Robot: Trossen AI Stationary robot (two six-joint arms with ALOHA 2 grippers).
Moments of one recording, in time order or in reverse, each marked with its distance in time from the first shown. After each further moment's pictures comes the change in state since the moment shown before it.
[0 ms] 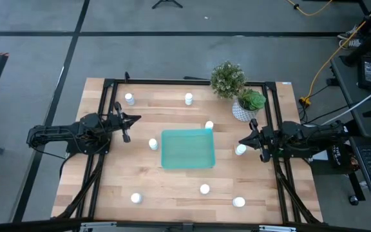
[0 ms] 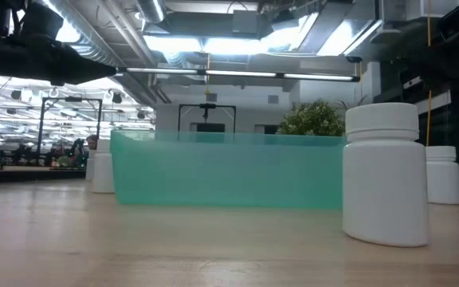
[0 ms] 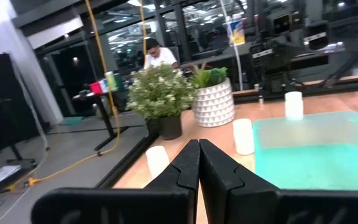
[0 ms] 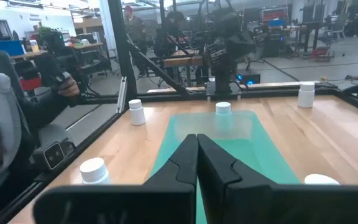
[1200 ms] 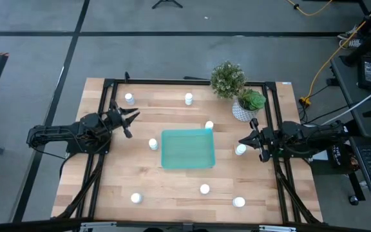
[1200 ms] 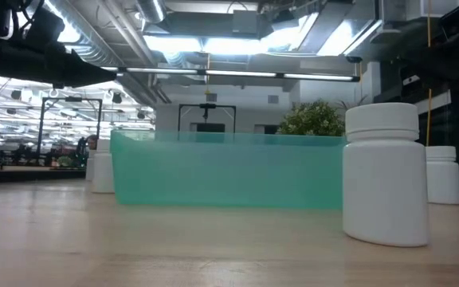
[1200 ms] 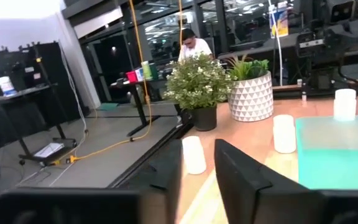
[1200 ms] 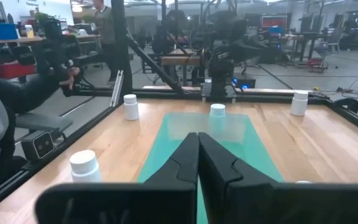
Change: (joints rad) left arm -0.001 0.000 0.000 0.000 -0.159 0.002; right arm 0.000 0.000 0.000 0.000 0.008 -0.086
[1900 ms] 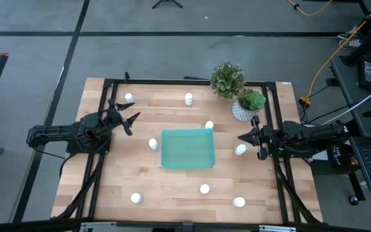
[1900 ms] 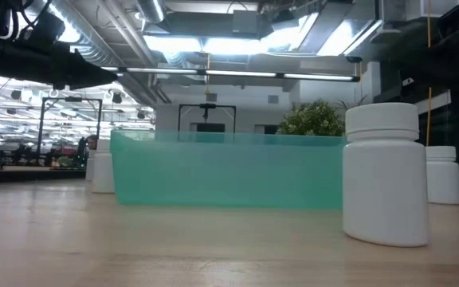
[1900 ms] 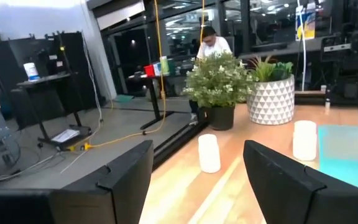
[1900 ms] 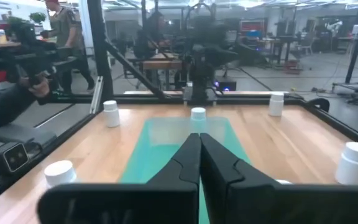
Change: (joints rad) left arm -0.001 0.009 0.005 -0.005 -0.091 -0.077; right arm -0.001 0.005 0.001 0.014 0.097 0.001
